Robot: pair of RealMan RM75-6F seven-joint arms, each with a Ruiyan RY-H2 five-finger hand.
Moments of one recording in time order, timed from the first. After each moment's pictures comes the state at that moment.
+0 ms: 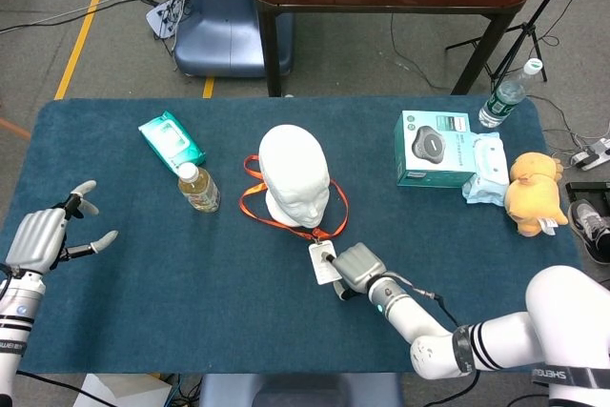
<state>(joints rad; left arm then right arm) -0.37 -1.00 -0.18 -1.76 1.18 1.18 -0.02 1.12 -1.47 -0.10 -1.82 -0.46 0.89 -0.82</state>
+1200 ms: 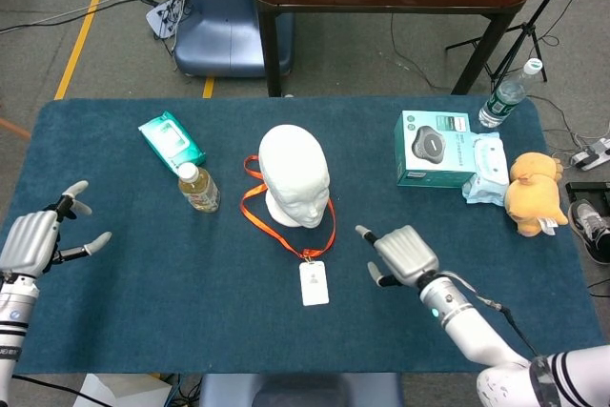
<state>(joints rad) -0.34 -0.99 -0.18 -1.77 1.19 1.22 -0.03 0.90 -1.16 -0.16 -2.06 -0.84 1.17 -0.66</state>
